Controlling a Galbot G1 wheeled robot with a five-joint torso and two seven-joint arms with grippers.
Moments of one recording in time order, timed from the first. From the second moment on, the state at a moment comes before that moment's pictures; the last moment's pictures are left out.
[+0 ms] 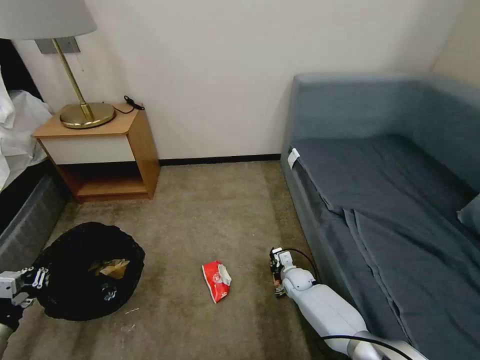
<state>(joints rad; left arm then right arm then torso) 1.72 -1.02 -1.08 -1.67 -0.56 -0.25 0.36 -0.69 1.35 -0.18 0.79 0.40 -0.25 0.15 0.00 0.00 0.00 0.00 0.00</state>
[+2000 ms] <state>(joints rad) 1.49 -1.10 -0.88 -1.55 -0.47 -0.24 0.35 -0.28 1.48 -0.76 1.33 0.75 -0.21 0.25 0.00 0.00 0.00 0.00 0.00</state>
